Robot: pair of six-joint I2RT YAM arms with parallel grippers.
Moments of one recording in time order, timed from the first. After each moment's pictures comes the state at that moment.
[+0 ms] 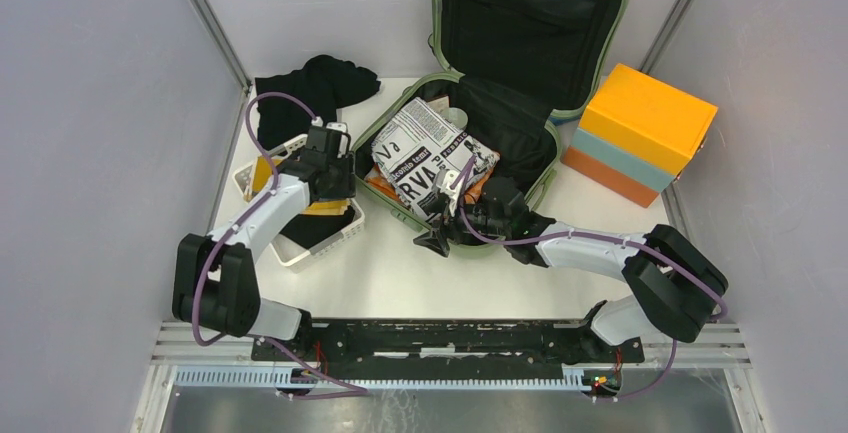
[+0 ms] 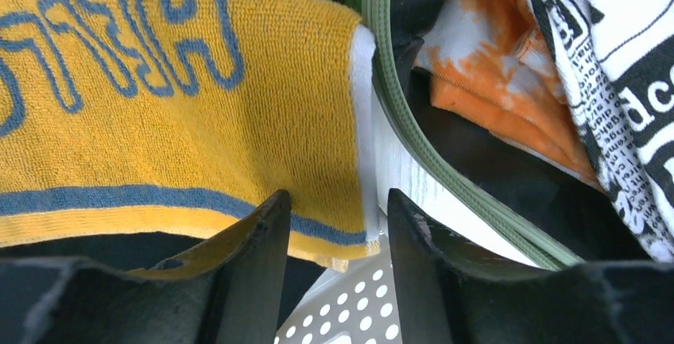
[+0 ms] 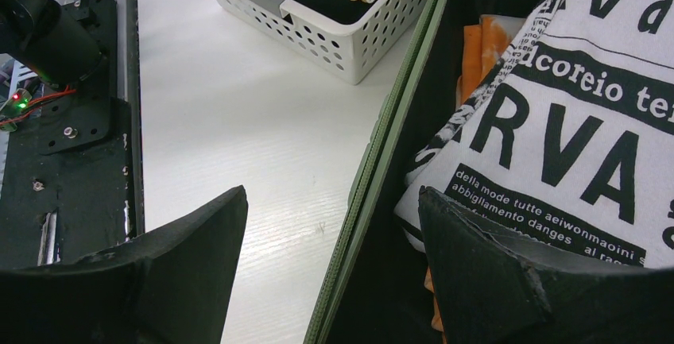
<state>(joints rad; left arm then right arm) -0.26 1.41 0.96 -0.49 -0.13 -0.20 0.81 1.44 0.64 0.52 -0.49 -0.06</state>
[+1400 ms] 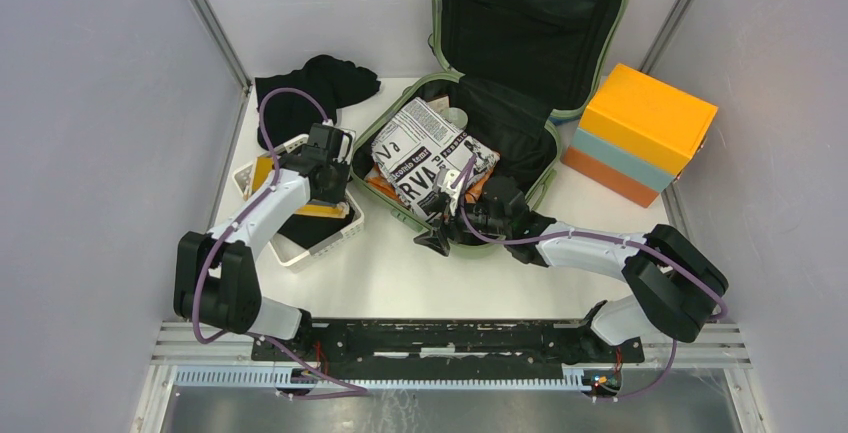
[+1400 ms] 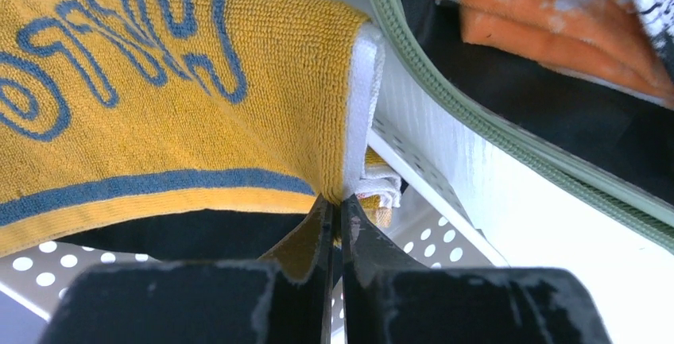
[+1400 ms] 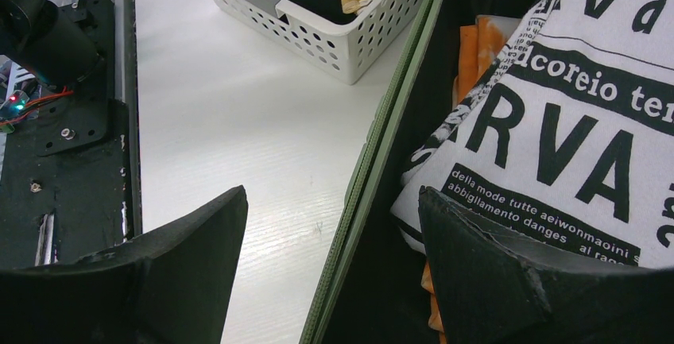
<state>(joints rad) -0.27 1.43 1.01 -0.63 -0.15 -0.02 0.80 1.44 0.64 0.52 -0.49 -0.06</state>
